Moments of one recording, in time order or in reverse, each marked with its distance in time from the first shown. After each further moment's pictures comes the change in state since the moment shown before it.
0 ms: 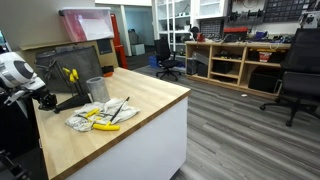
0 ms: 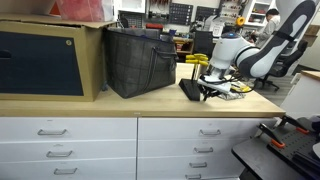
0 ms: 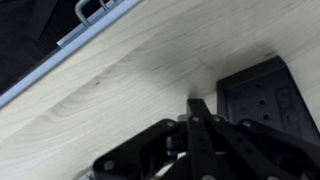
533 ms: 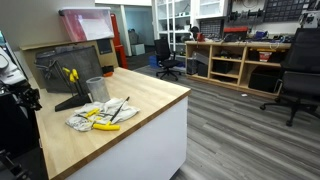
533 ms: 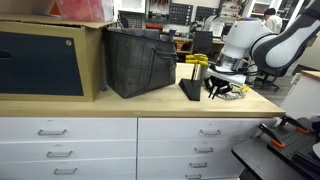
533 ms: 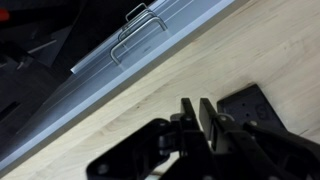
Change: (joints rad) arm -0.038 -0.244 0.143 -0.193 0.364 -0.010 -0.215
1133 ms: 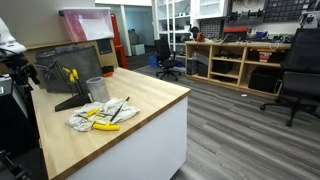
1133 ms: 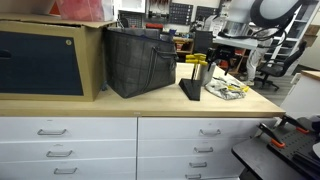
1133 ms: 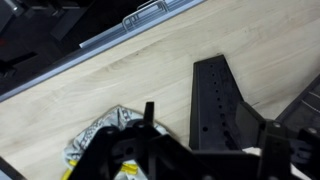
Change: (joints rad) arm -0.018 -0.239 0.010 0.119 0.336 -0.382 -0.517
